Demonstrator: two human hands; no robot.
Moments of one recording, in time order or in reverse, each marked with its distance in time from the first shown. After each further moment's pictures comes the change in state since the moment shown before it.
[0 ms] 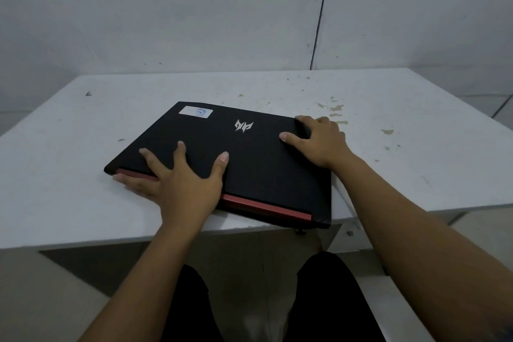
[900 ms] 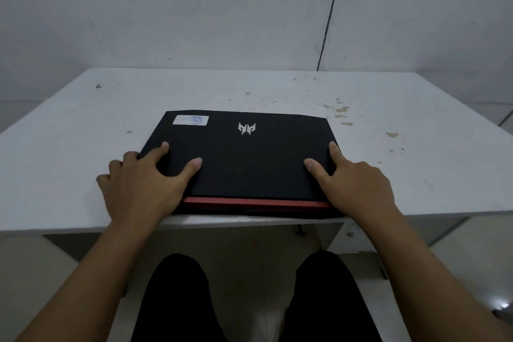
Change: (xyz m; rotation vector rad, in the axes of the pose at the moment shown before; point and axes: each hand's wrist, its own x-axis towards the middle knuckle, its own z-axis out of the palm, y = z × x) left_hand 0.012 -0.040 -0.050 0.320 0.123 0.139; right_hand -0.103 0.004 -0.013 -0.317 0.049 0.119
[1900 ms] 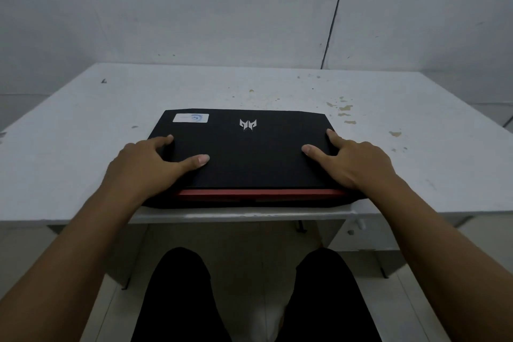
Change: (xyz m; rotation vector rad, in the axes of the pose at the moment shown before) left_hand 0.015 0.004 -0.035 -0.208 -0.300 -0.024; right_hand 0.037 0.001 -0.014 -0.005 -0.095 -0.051
